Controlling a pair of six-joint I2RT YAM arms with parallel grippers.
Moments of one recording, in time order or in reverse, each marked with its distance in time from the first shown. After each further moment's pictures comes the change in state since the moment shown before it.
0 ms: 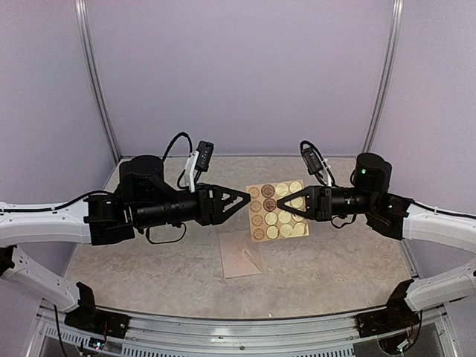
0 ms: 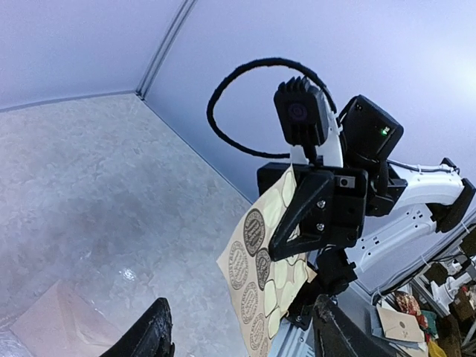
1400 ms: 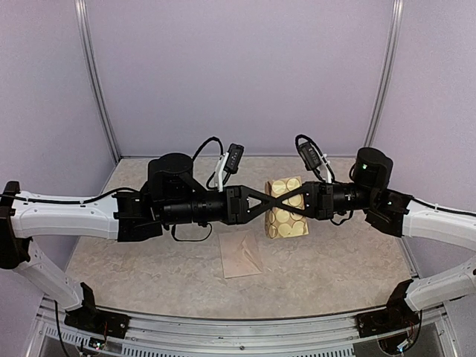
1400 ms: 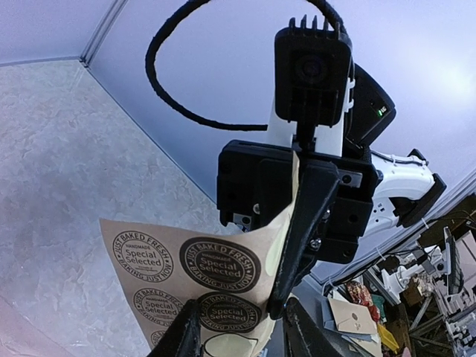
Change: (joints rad) left arm -0.027 0.180 0.124 0.081 0.105 -0.115; right arm 0.040 0.009 0.048 0.018 -0.064 -0.004
